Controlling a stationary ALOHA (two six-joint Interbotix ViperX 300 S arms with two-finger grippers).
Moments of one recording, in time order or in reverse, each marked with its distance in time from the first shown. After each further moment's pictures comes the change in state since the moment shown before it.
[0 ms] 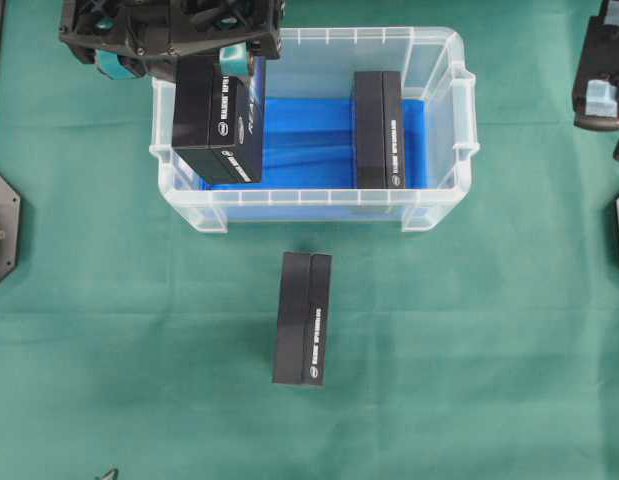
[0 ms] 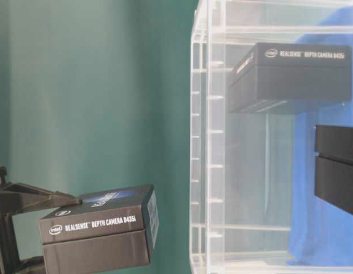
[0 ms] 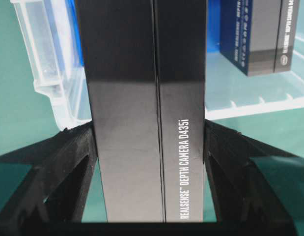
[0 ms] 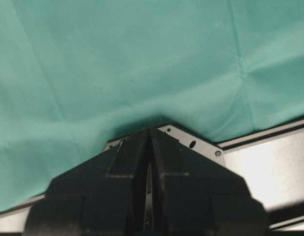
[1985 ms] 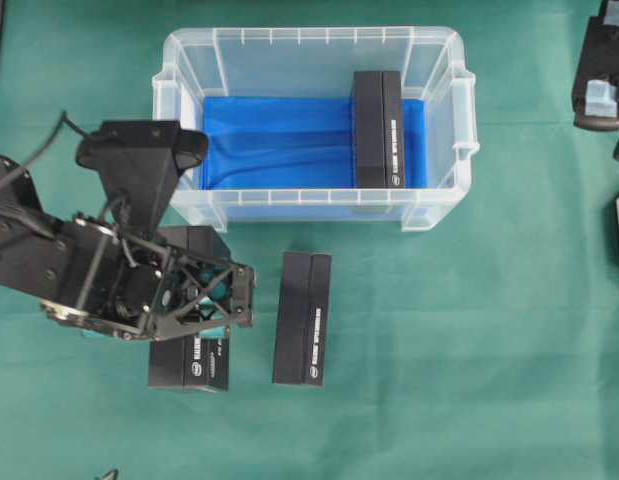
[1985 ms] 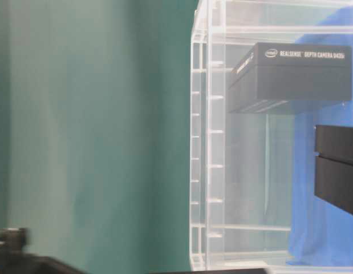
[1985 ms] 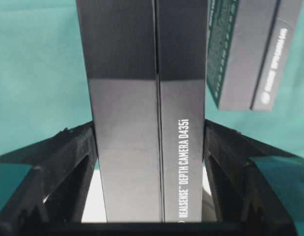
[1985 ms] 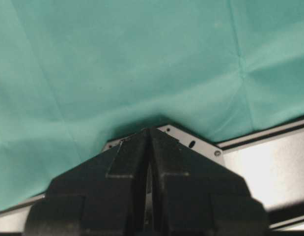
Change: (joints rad) left arm -0.515 -0.028 0.311 0.028 -0.170 -0.563; right arm 0.000 0.000 0.000 -0.002 0.002 -0.005
